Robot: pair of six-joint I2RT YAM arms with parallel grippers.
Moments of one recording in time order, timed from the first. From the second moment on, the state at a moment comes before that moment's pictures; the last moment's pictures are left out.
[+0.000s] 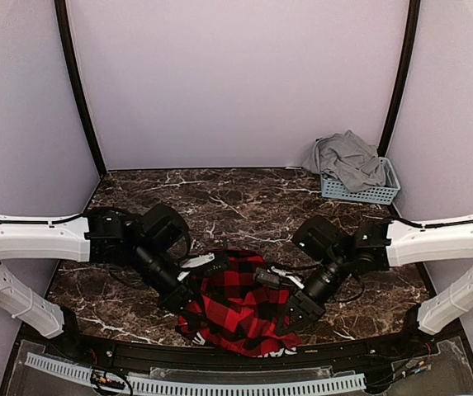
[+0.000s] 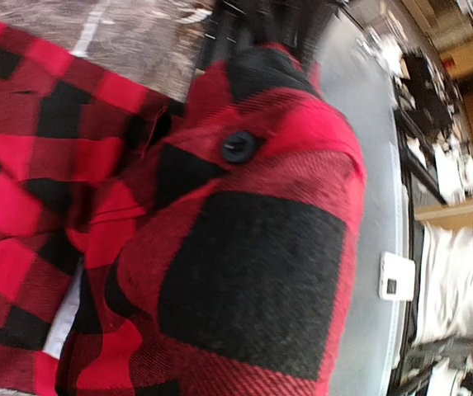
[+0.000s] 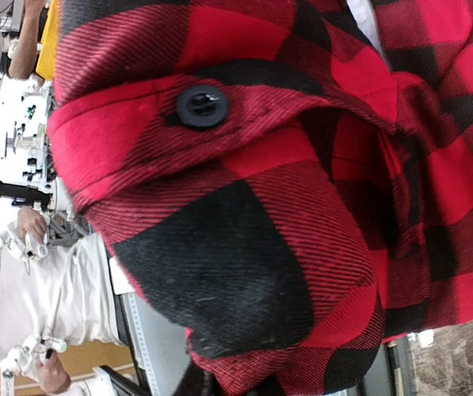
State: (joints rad) left arm -1.09 1.34 0.96 -0.63 0.68 -0.08; right arm 1.10 1.34 0.84 -0.55 -0.83 0.29
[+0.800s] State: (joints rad) left arm -0.88 1.44 0.91 -0.53 0.77 -0.09; right arm 0.95 1.40 0.86 -0.53 -0.65 0.22
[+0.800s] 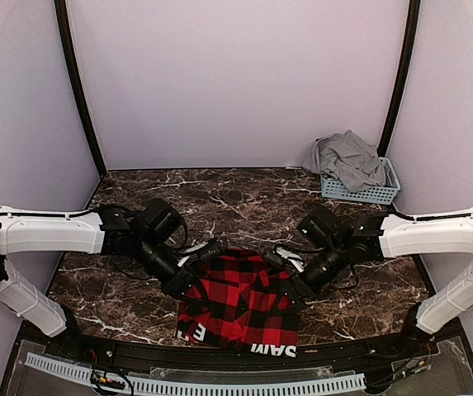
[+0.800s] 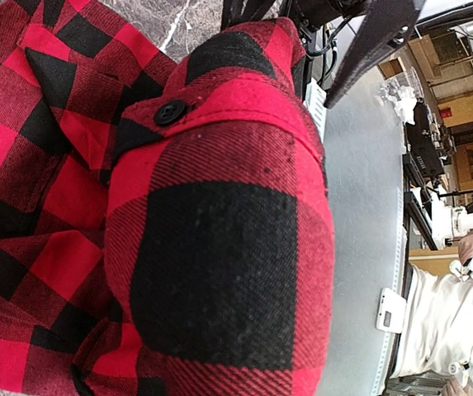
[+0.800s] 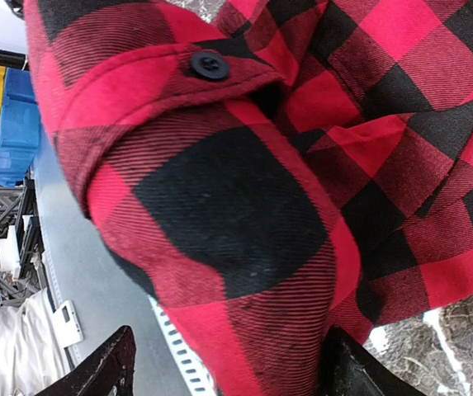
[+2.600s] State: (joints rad) left arm -0.44 1.72 0.98 -0.41 0.92 -0.22; right arm 0.62 1.90 1.28 -0.52 -0.89 0.00
